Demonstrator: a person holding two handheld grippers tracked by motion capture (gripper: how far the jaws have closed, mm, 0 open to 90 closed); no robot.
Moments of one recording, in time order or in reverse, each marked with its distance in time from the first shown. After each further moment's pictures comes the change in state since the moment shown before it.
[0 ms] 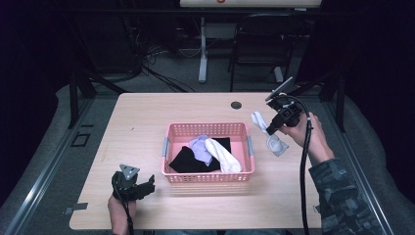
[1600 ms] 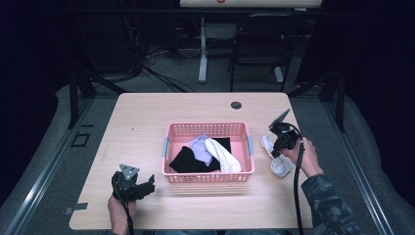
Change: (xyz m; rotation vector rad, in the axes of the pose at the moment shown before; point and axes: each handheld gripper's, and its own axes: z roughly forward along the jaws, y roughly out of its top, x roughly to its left) left arm 0.000 0.000 0.000 -0.005 0.003 -0.001; right arm -0.052 -0.040 0.119 0.163 0.003 0.134
